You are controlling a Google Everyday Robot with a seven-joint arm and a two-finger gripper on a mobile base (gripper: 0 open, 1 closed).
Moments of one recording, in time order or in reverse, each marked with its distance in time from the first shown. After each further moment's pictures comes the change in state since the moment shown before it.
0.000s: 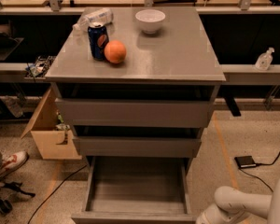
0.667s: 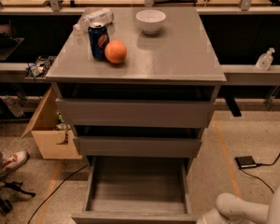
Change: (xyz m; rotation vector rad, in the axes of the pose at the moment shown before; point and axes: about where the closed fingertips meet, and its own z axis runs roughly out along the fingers) arm -0.001 -0.043 0.037 0.013 -0.090 -0.009
